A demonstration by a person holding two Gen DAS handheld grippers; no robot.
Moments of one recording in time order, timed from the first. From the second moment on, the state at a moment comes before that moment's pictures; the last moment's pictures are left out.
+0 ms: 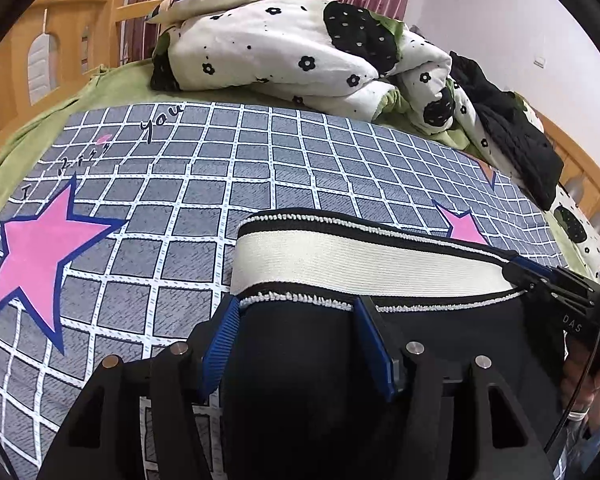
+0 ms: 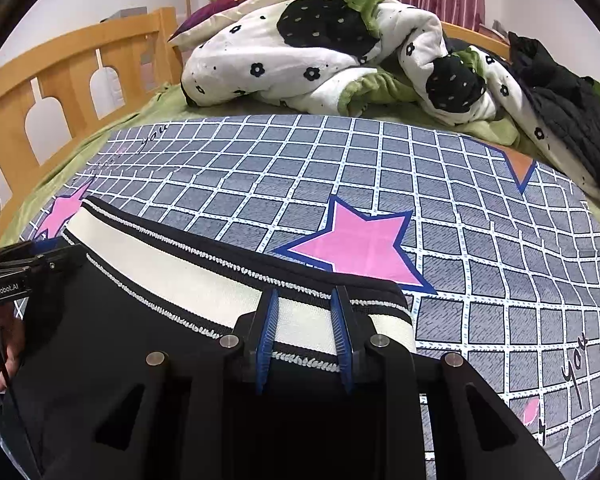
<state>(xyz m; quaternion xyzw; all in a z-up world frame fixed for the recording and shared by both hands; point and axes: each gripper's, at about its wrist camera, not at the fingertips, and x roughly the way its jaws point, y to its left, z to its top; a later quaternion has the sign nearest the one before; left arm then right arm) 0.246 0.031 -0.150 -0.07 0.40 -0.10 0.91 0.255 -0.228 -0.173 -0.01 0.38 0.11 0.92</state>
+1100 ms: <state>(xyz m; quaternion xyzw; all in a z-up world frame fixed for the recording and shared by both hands) 0.129 0.036 -0.160 -0.05 0.42 -0.12 0.90 0.218 -0.248 -0.162 0.03 0.38 0.10 0.92</state>
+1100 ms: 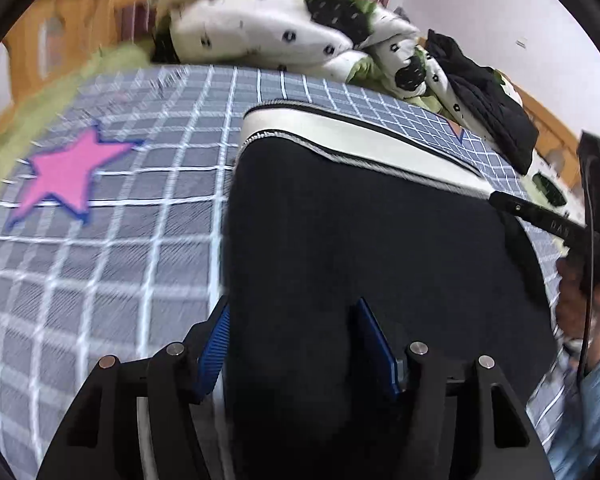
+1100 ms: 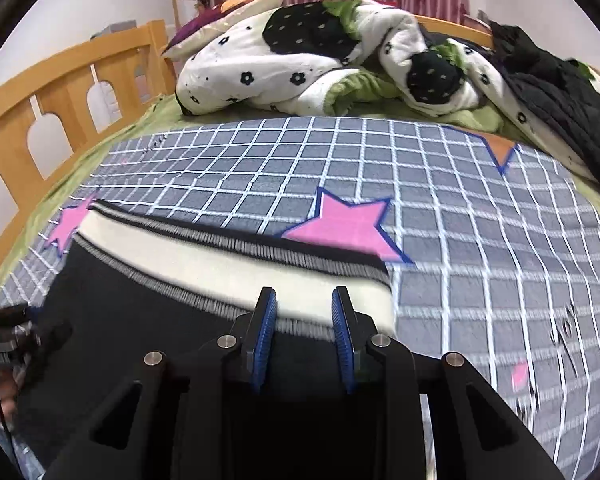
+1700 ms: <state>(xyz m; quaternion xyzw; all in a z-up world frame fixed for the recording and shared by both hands) 0.011 0.051 -0.175 -0.01 0.41 -0.12 0.90 0.050 -0.248 -0.178 0.05 0.39 0.09 0.92</state>
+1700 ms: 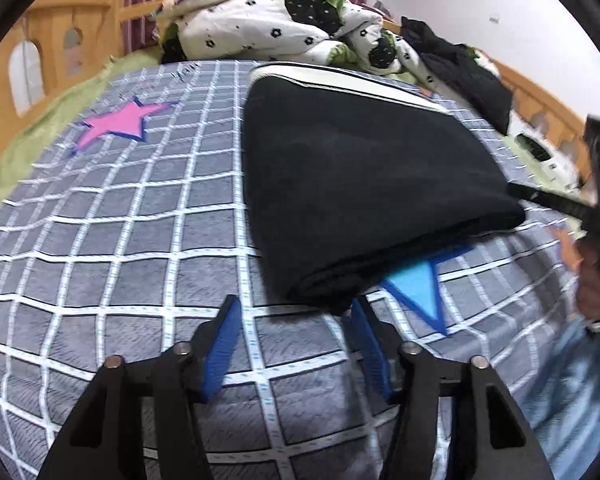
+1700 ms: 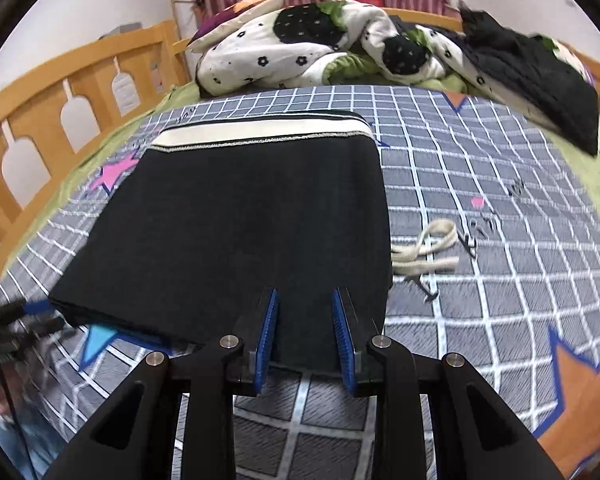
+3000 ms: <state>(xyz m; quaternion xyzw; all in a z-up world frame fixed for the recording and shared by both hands) -0.004 0.055 -0.165 -0.06 0.41 -0.10 0.91 0.051 -0.250 -0.181 0.03 0.38 0.10 0.92</state>
